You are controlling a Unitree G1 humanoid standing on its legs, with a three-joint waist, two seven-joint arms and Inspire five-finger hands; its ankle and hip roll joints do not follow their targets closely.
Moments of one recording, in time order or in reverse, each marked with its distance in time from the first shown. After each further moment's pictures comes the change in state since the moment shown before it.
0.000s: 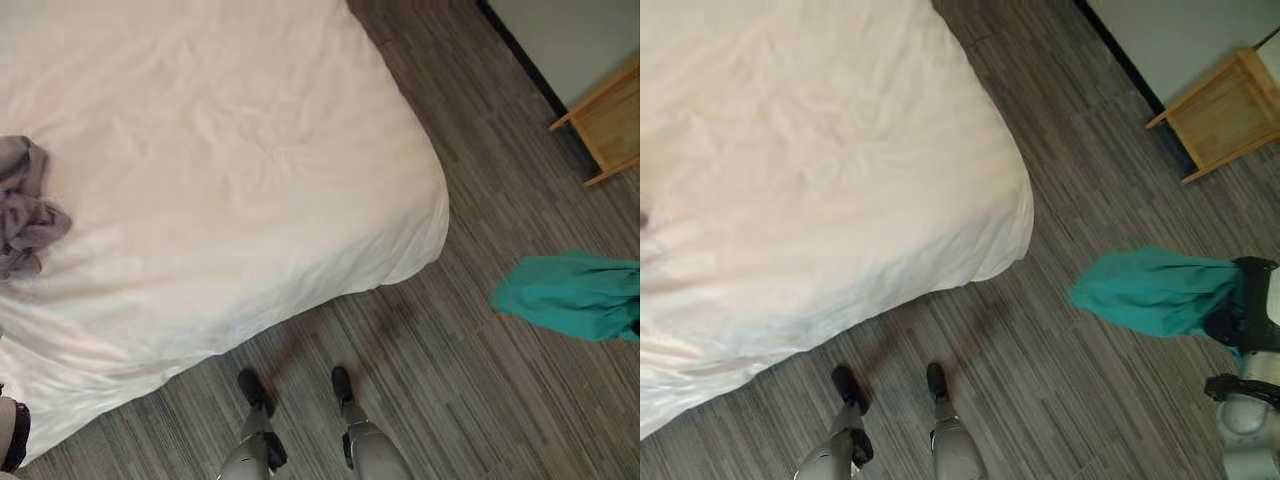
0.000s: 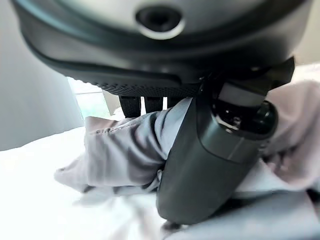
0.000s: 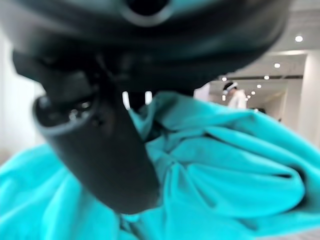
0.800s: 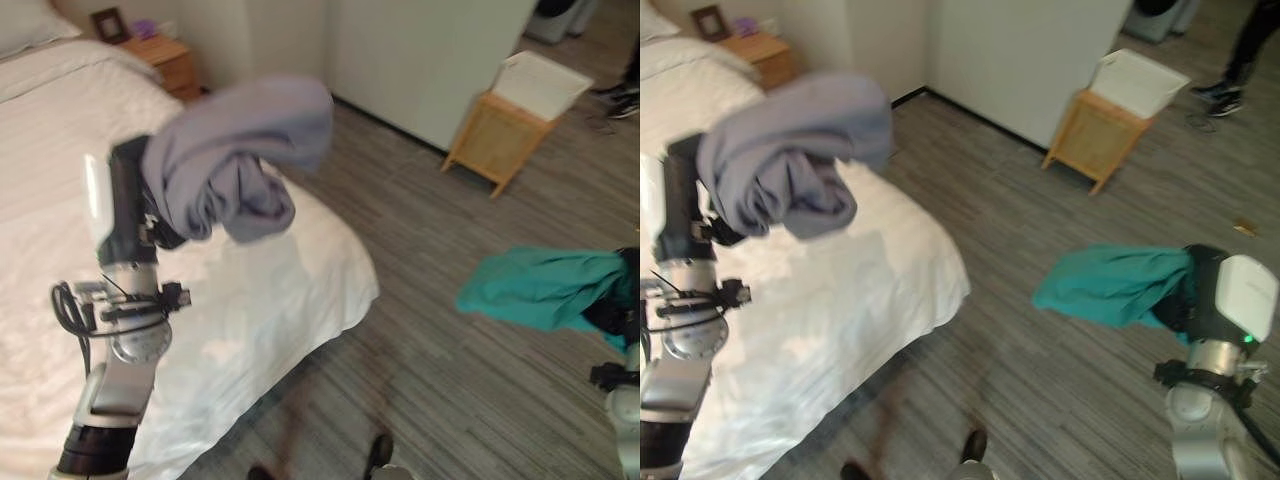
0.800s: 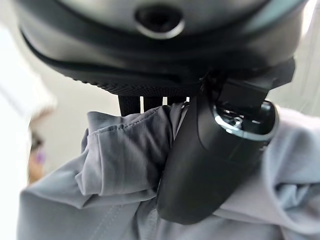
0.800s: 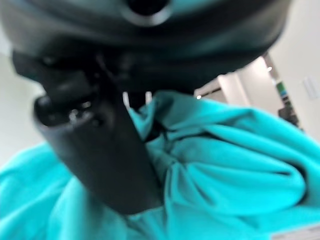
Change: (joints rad) left arm 0.632 -0.624 0.207 -1.292 -0.297 -0.200 0.089; right arm -0.110 0.167 0.179 -0.215 -0.116 0.038 -0.012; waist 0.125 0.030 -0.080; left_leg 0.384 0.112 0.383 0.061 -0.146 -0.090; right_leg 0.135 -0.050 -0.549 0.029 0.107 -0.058
